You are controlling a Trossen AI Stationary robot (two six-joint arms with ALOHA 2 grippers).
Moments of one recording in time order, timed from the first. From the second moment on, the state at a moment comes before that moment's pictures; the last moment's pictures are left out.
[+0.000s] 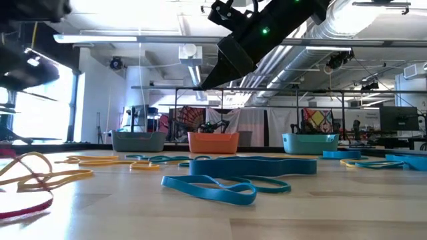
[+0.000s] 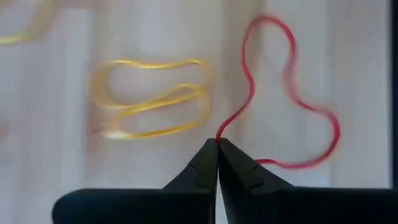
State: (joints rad) left arm -0.75 1.66 0.94 -0.48 -0.21 -0.76; right arm 0.16 1.78 1.15 -0.04 0.50 -0.11
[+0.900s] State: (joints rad) left arm -0.19 1.03 0.95 -0.81 -0.51 -0.54; right arm 0.06 1.78 1.15 -0.05 0.37 0.02
